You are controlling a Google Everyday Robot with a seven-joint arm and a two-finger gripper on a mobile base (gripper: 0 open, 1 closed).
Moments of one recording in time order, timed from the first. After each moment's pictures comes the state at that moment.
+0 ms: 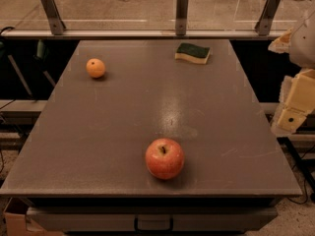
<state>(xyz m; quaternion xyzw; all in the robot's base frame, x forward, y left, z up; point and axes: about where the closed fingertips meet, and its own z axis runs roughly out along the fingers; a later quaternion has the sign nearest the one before) 0.438 -0.217 0.976 -0.60 0.78 -0.03 0.16</state>
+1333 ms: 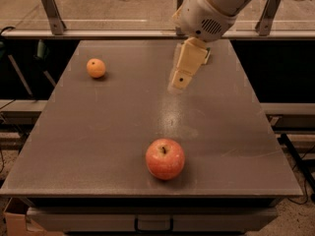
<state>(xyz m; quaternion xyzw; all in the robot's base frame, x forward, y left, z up) 0.538 -0.036 0.984 -0.68 0.68 0.06 0.27</state>
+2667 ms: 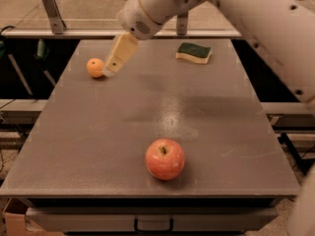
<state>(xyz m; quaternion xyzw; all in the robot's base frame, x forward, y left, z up) 0.631 0.101 0.962 -0.65 0.64 0.17 0.38</state>
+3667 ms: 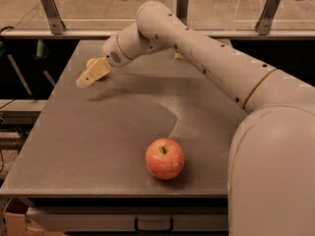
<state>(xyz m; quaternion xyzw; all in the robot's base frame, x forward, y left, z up) 0.695 0.187 0.862 -0.55 0.68 0.29 0.39</state>
